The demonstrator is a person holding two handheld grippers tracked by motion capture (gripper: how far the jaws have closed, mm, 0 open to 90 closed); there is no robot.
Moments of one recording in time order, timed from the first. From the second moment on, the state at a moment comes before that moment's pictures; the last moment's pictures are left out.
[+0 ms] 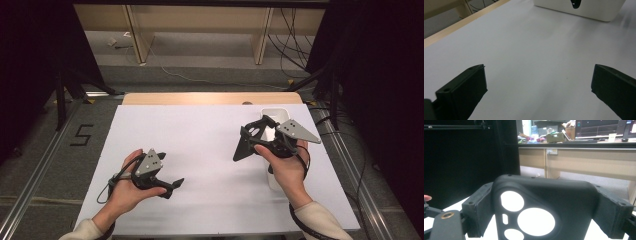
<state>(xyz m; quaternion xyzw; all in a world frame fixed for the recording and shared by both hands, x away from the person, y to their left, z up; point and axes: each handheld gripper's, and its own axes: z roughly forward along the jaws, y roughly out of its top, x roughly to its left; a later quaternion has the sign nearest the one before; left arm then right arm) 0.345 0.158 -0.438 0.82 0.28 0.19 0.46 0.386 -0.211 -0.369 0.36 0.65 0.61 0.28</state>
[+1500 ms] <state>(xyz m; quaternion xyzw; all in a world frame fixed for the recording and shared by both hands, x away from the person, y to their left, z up) 0.347 0.159 -0.438 0.82 0.28 0.19 0.46 0.390 -0.233 -0.354 0.37 0.62 0.62 0.30</state>
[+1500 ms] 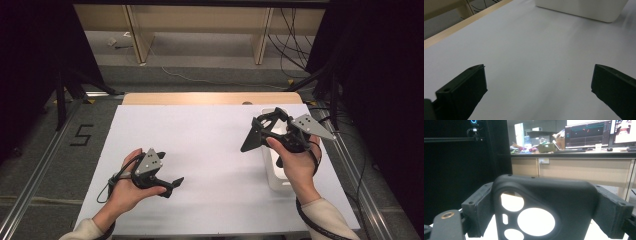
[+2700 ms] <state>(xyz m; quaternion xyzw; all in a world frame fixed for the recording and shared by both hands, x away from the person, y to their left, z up) 0.347 0.160 -0.438 0.82 0.28 0.19 0.46 0.390 -0.248 -0.344 0.38 0.60 0.63 0.32</state>
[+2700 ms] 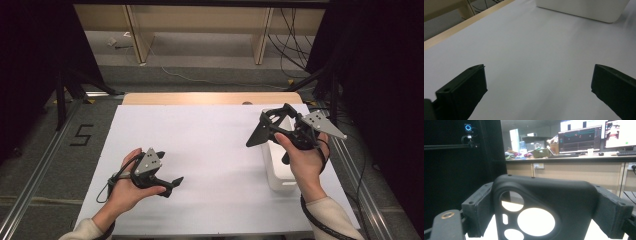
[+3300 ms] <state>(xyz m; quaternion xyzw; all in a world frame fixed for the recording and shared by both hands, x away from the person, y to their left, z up) 0.347 0.160 -0.437 0.82 0.28 0.20 0.46 0.391 -0.256 -0.341 0.39 0.59 0.63 0.32</state>
